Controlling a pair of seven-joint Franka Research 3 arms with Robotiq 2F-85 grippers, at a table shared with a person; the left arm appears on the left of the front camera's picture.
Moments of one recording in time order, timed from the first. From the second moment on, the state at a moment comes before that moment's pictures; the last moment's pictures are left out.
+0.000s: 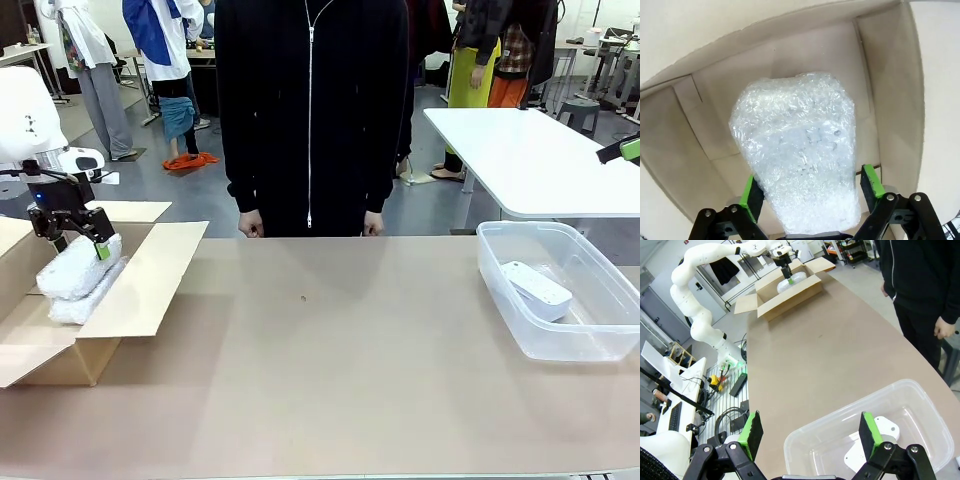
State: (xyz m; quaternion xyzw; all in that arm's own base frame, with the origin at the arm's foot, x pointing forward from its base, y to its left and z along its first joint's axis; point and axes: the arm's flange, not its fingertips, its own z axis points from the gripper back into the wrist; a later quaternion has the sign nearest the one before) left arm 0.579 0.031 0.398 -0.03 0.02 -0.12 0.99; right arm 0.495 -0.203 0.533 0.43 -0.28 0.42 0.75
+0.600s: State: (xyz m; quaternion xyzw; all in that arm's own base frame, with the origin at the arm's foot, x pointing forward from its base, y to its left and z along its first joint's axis) left arm 0.575 0.026 0.421 -0.03 0.02 -0.12 0.99; right arm 0.495 -0.203 0.533 0.43 -0.28 0.42 0.75
